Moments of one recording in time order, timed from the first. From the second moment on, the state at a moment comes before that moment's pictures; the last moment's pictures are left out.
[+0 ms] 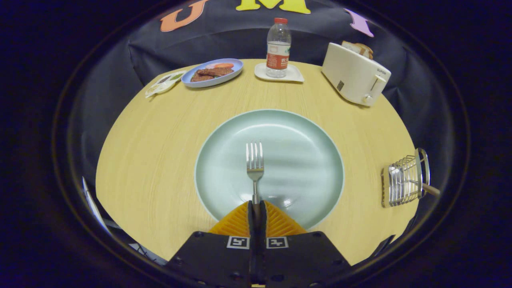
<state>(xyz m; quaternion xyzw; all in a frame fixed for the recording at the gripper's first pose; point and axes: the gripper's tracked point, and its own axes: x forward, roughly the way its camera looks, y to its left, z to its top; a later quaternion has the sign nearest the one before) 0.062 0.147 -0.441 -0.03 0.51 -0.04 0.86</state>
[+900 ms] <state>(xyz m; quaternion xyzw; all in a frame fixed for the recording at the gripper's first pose) 0.028 0.004 -0.275 0.01 0.54 -0.03 0.84</state>
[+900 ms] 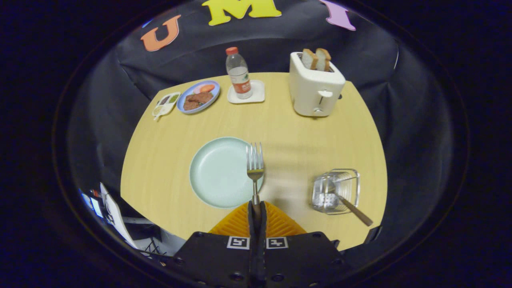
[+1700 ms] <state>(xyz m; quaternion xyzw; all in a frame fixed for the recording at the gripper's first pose) -0.025 -0.124 -0.281 0.07 0.62 -0.06 0.78</state>
